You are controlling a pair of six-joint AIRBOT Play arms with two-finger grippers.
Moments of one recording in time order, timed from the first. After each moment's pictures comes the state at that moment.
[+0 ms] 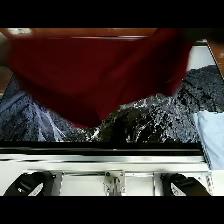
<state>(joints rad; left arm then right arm) -0.40 -0.47 1.04 0.63 -0.28 -1.28 0.23 -0.99 1.81 -1.30 1.01 1.46</state>
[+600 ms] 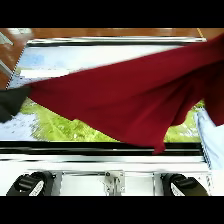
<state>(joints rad) -0.19 -0.45 1.01 1.08 -0.91 -1.64 0.23 -0.90 1.89 -1.45 1.46 1.45</state>
